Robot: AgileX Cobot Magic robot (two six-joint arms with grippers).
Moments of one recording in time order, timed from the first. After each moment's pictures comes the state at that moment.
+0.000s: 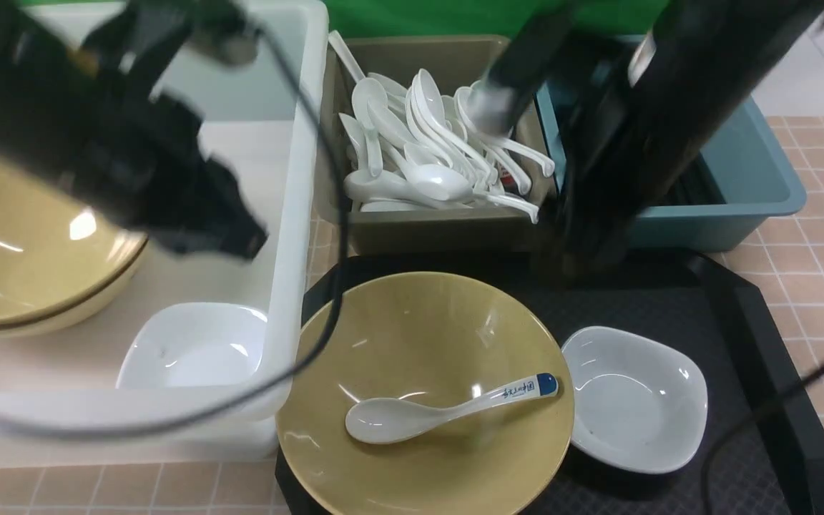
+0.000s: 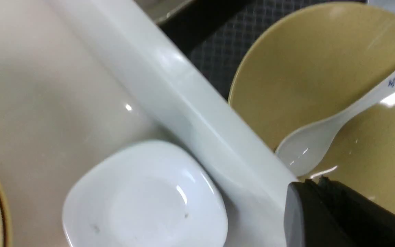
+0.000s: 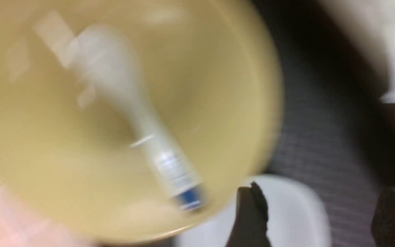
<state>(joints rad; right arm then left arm) 0.58 1.70 -1.56 0.14 1.24 -0.56 -0.29 1.29 -1.18 -0.29 1.06 0.45</state>
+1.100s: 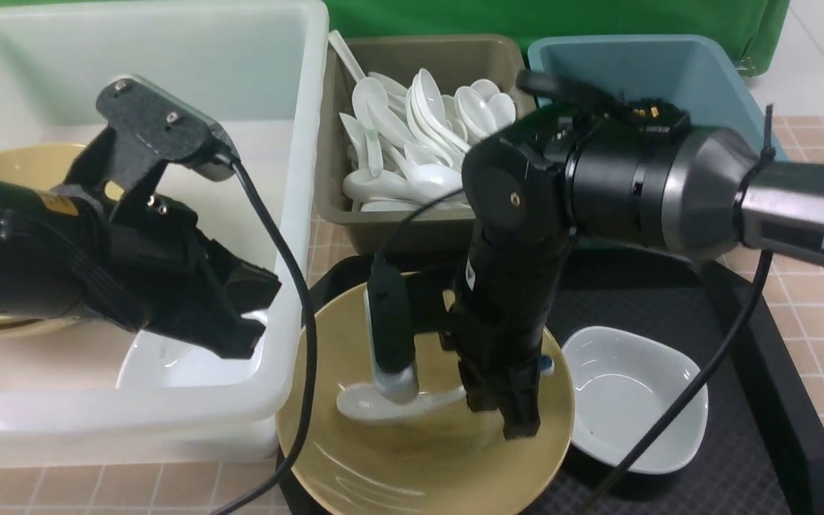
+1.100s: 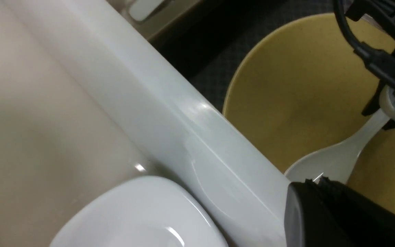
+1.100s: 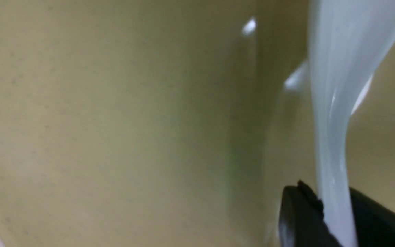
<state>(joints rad) 0.74 1.92 -1.55 0.03 1.15 -0.91 -0.29 1.16 -0.88 -0.48 0.69 0.68</state>
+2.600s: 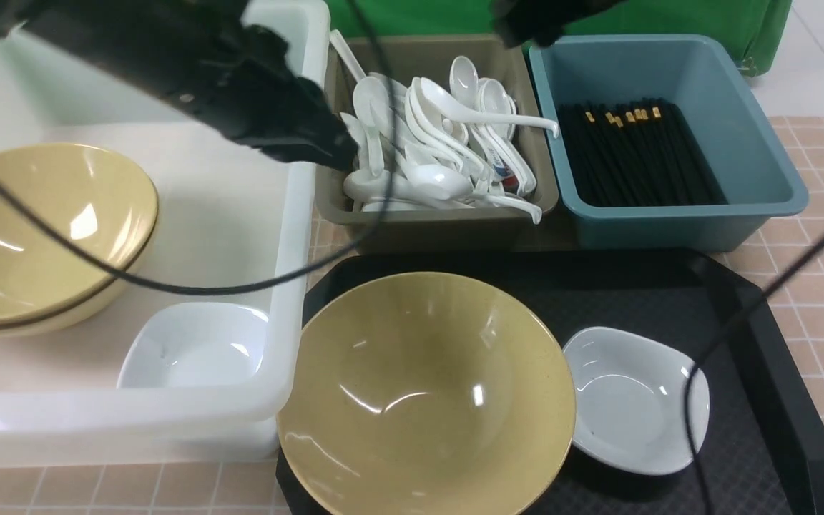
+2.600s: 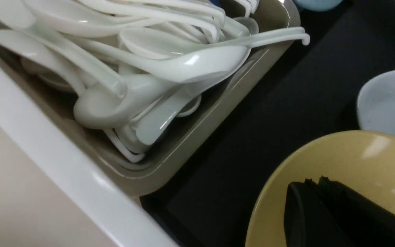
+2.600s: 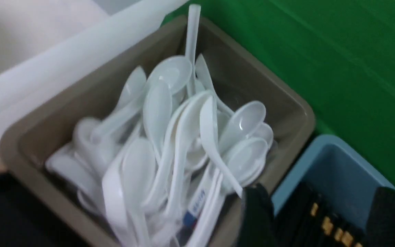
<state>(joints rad) 0.46 1.76 -1.83 -0.10 0.78 -0.33 -0.32 1.65 -1.54 -0.44 1.00 0.59</state>
